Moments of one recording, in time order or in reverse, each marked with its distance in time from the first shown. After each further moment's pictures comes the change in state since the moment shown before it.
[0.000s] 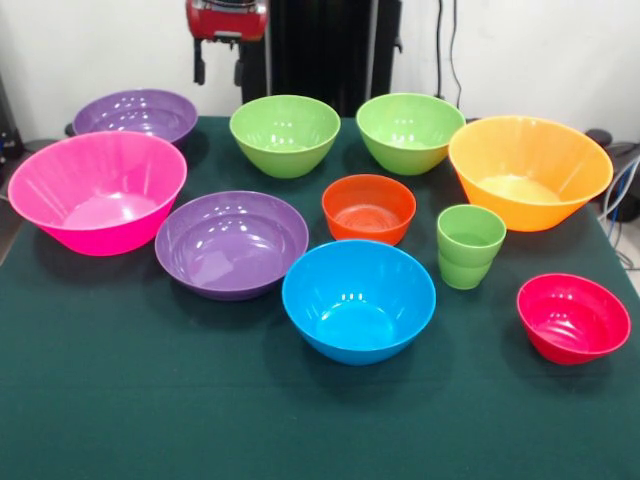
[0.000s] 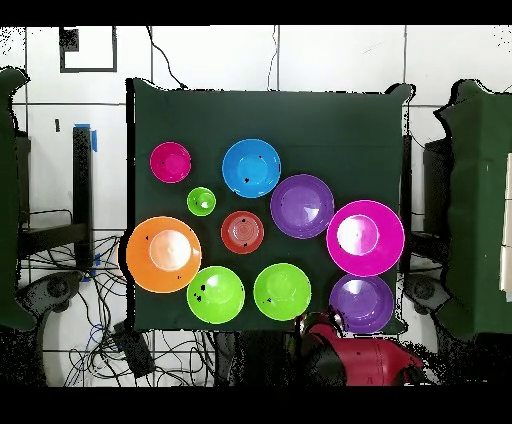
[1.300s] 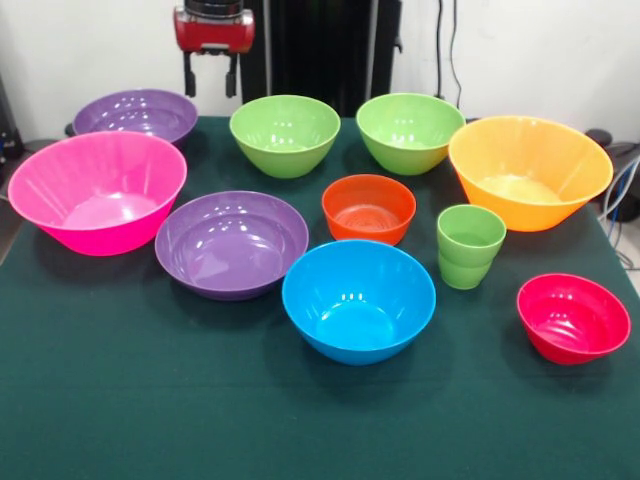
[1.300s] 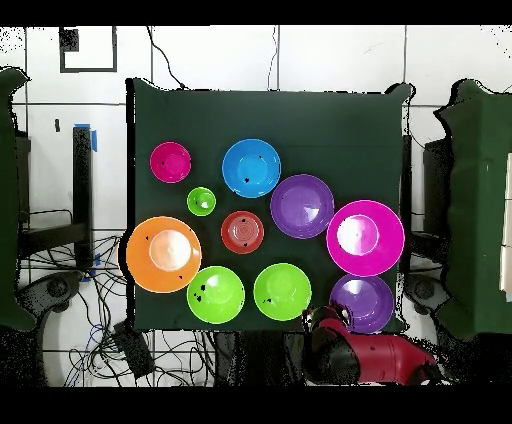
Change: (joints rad) arm -0.119 0.020 0.087 -0.019 0.000 0.014 0.000
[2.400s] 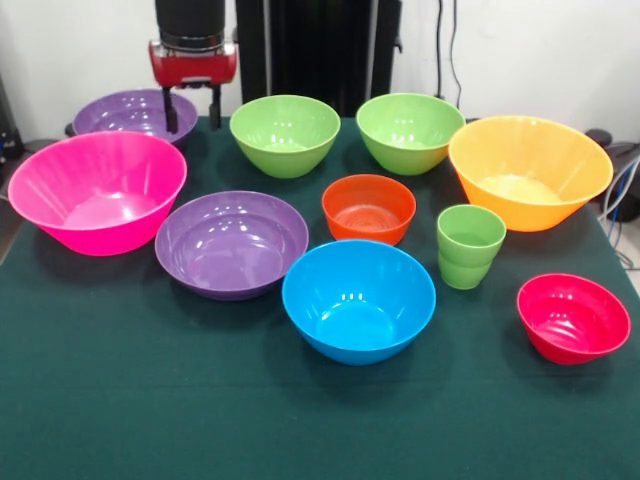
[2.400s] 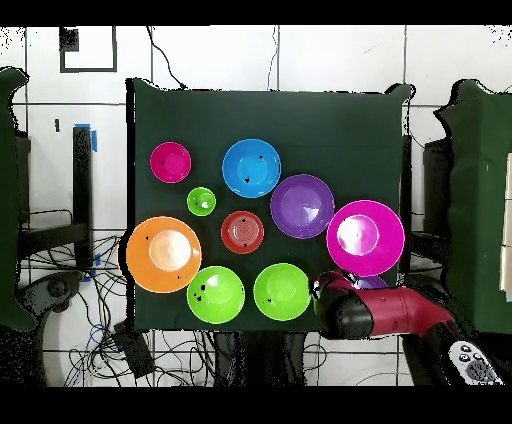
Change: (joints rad) arm -0.116 -0.003 0.281 -0.133 -0.052 0.262 0.000
